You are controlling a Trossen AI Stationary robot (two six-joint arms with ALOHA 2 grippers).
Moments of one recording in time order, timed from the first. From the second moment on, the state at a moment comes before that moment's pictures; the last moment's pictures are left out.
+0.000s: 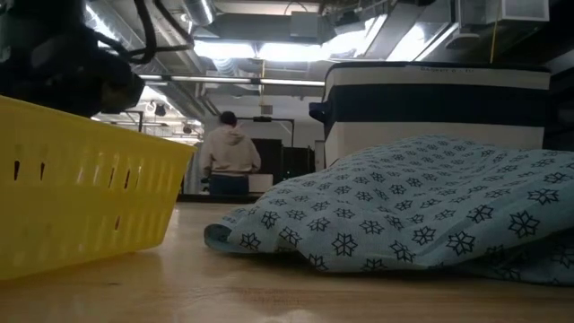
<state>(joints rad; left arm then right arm) -0.49 1.49 0.91 -0.79 -0.01 -1.51 0.41 1.14 0.92 0.14 0.56 0.60</state>
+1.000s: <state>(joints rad) -0.45 1.57 0.91 -0.77 0.00 -1.40 0.41 1.16 0.92 0.14 0.56 0.65</state>
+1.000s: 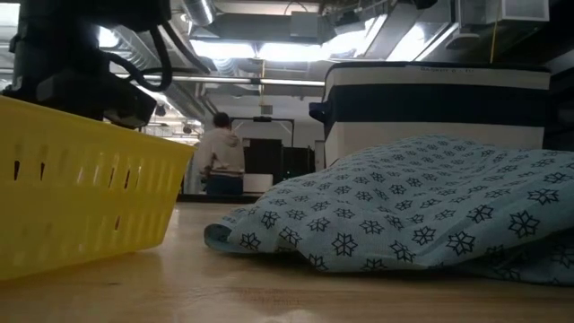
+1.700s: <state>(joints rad) -0.43 1.57 0.86 -0.75 0.04 -1.34 0.41 1.16 0.92 0.14 0.53 0.67</state>
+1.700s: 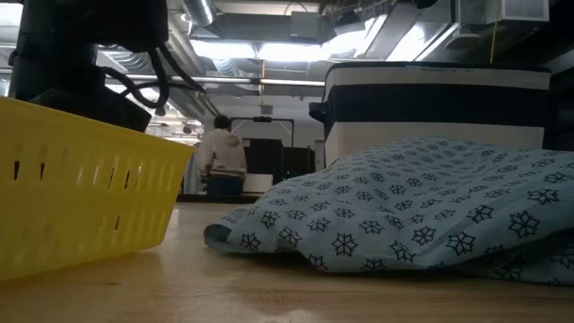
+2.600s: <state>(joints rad) -0.40 1.14 0.85 -0.52 -0.04 -1.41 0.41 1.16 0.92 0.14 0.53 0.67</state>
